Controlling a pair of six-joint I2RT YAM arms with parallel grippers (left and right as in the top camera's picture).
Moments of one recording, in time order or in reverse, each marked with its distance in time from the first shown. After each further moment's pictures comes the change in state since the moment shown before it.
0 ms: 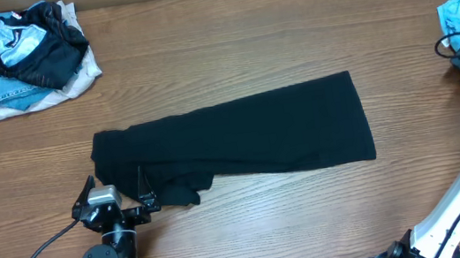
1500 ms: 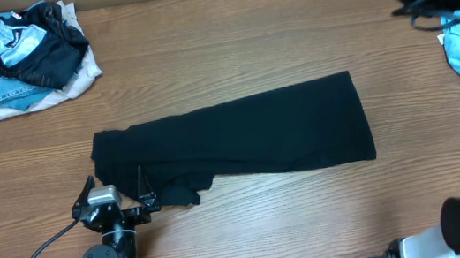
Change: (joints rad) left arm 0.000 0.000 0.000 0.000 0.000 0.000; right arm 0.457 -0.598 0.458 -0.764 -0.787 0.119
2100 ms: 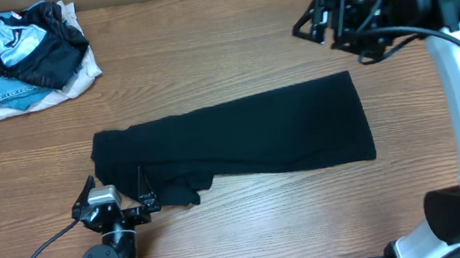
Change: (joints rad) left arm 0.000 0.000 0.000 0.000 0.000 0.000; right arm 0.238 0.108 0.005 -0.253 0.140 -0.014
